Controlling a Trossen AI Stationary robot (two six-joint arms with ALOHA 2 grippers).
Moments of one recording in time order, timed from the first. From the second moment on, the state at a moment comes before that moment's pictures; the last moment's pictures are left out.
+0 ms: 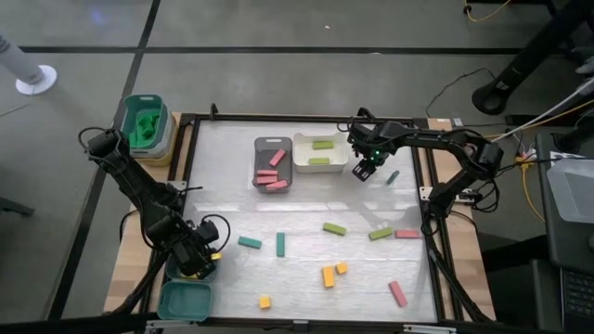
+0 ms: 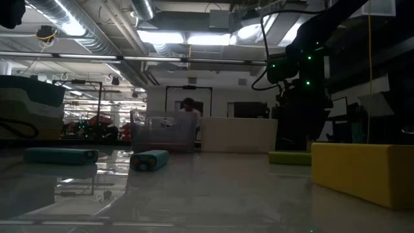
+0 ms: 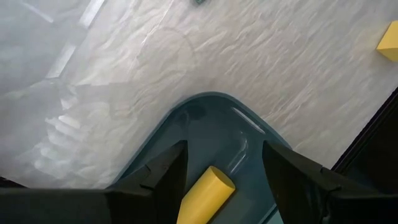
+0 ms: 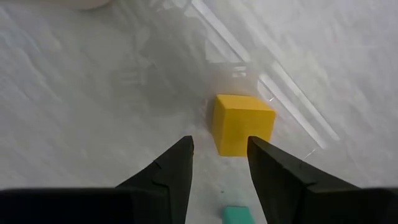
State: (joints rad) left arm -0.86 1.25 0.84 -0.87 -0.12 -1.50; right arm -0.54 1.59 0.98 -0.91 0.08 0.20
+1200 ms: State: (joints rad) left arm -0.86 1.25 0.84 -0.87 -0.12 -1.50; right arm -0.62 1.59 0.87 -0.75 0.06 0.15
